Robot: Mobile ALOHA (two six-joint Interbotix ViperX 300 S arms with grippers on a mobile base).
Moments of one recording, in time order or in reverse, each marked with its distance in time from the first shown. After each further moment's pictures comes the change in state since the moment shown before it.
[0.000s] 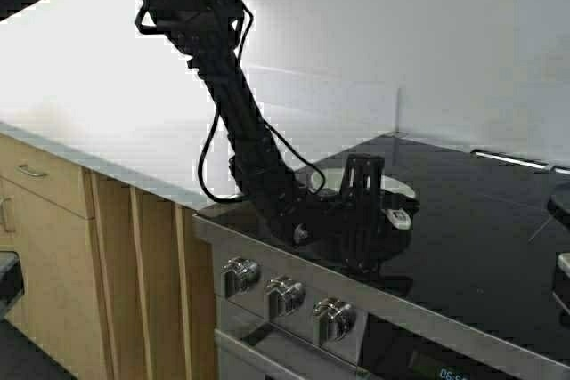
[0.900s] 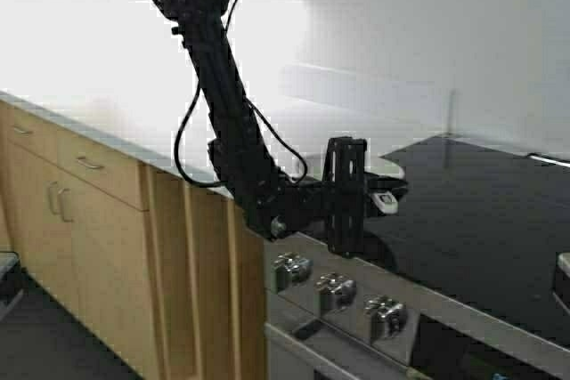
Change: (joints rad) left arm -0.005 -0.146 0.247 -0.014 -0.175 0.043; right arm 0.000 0.008 0.003 0.000 0.000 0.003
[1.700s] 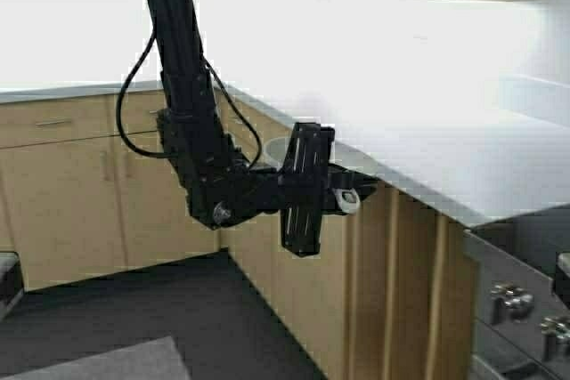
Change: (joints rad) left arm 0.000 -0.167 0.353 0.015 -0.133 0.104; right arm 0.000 0.008 0.005 0.000 0.000 0.000
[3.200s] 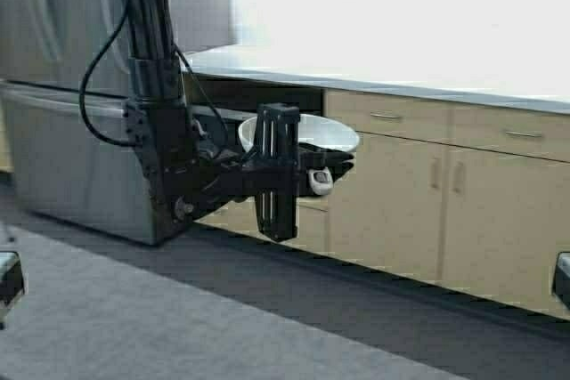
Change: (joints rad) left arm 0.048 -0.060 0.133 0.048 -0.167 0.000; right arm 0.000 0.055 0.000 0.000 0.000 0.018
